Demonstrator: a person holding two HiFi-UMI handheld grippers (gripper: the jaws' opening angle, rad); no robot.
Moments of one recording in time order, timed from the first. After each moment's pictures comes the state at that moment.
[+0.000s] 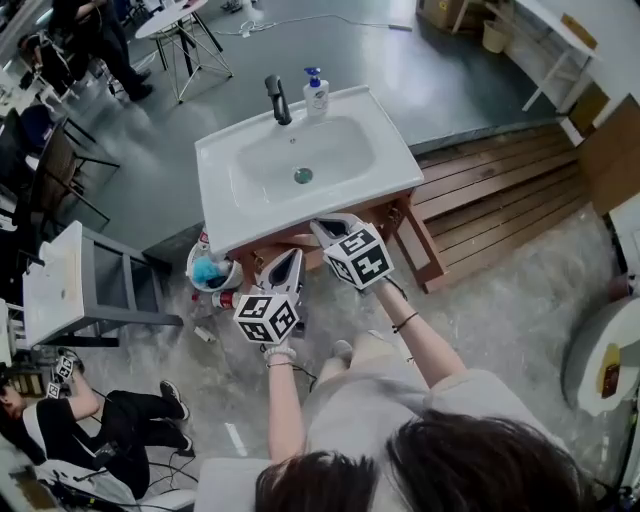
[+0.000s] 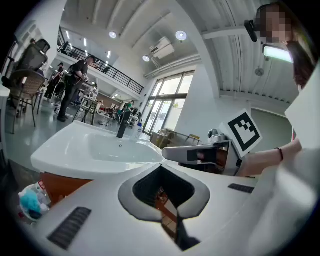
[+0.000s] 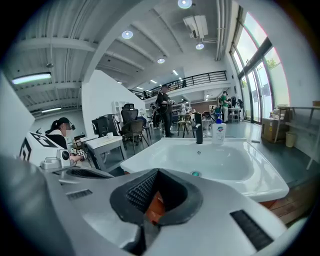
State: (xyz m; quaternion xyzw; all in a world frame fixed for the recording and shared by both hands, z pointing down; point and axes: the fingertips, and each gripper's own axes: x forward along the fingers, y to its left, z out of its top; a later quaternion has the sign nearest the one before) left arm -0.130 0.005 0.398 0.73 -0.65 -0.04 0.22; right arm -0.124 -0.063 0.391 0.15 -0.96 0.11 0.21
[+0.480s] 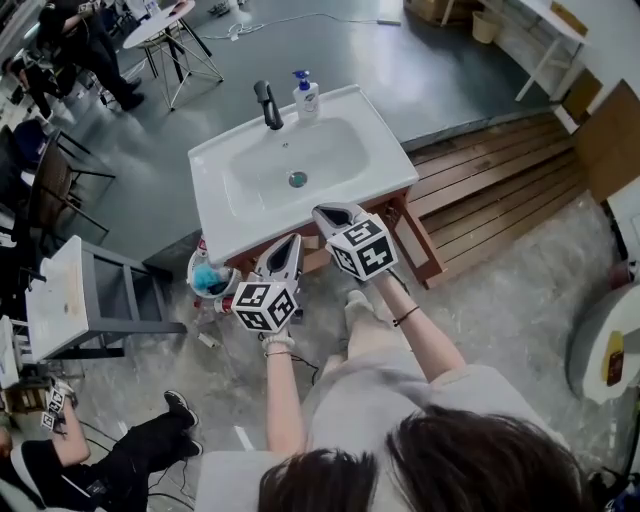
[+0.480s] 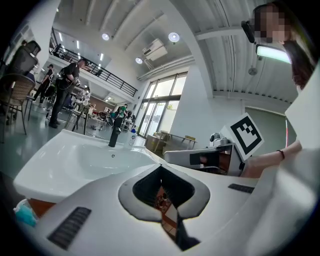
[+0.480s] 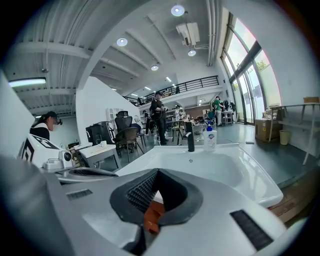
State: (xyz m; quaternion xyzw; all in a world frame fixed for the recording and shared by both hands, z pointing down) left arm -0.132 -0.034 0.371 0.75 -0.63 -0.03 0.19; right arm -0.116 -0.097 0.368 0.19 -0.96 0.12 0.17
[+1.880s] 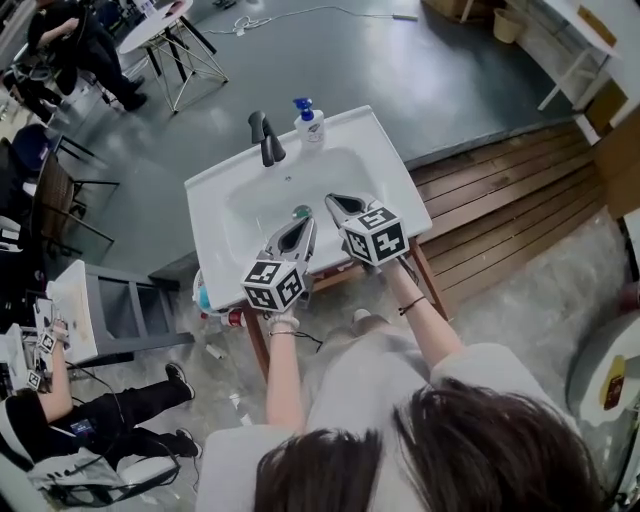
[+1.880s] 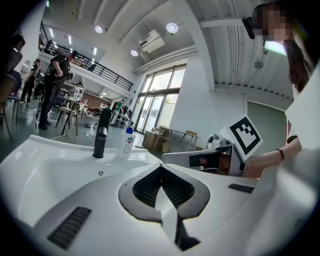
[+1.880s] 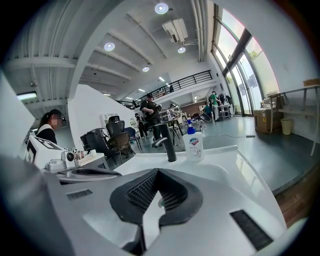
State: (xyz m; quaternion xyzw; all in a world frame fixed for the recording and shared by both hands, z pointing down) left arm -0.158 -0.204 0.375 0.77 -0.61 0.00 0.20; right arm -0.142 -0.261 0.380 0.19 -0.95 0.17 0.16
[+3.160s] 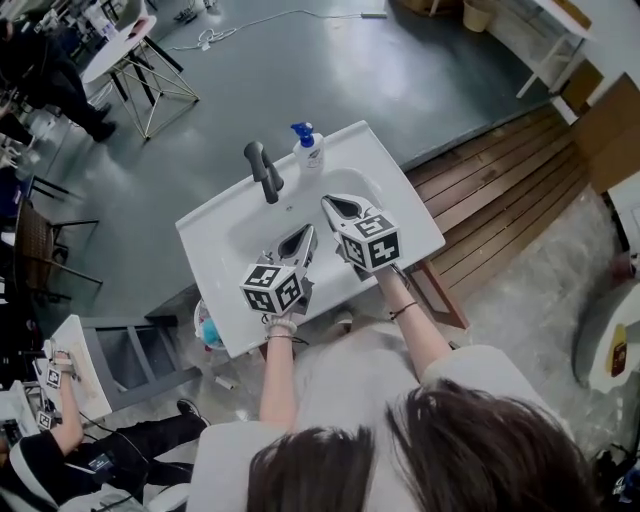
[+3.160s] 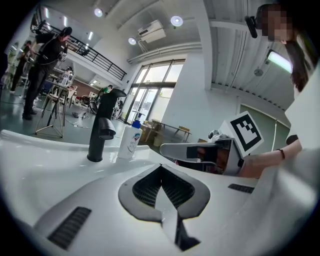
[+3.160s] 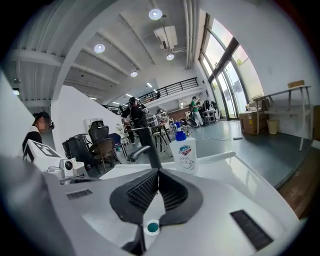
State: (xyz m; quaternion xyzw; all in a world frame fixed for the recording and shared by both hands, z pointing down) left arm -0.213 -0.262 0.403 0.81 -0.54 0.02 0.24; right arm -0.197 -0.324 0.391 0.27 -0.94 0.18 0.13
